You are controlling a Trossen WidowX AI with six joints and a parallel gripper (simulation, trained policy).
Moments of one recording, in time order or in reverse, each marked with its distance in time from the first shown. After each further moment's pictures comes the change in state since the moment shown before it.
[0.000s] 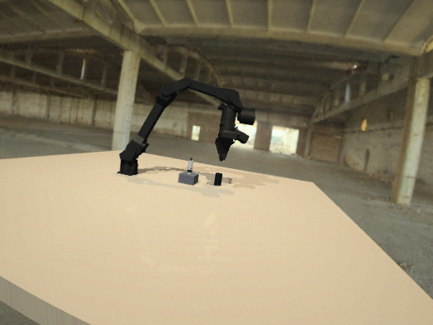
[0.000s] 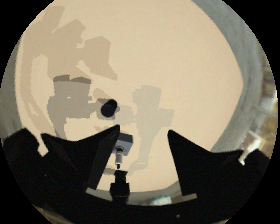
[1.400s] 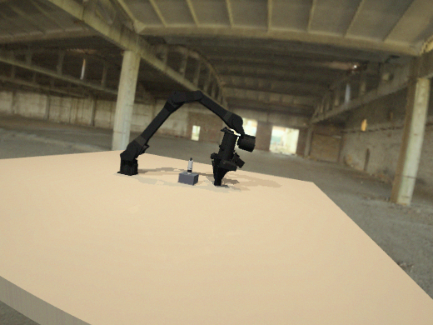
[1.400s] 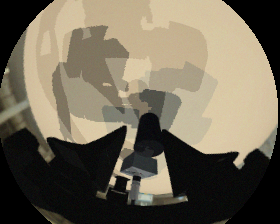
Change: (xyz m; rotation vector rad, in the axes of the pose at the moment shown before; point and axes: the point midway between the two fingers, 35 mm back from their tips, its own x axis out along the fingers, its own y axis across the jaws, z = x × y) arm 0.080 0.078 0.004 -0.221 0.111 0.241
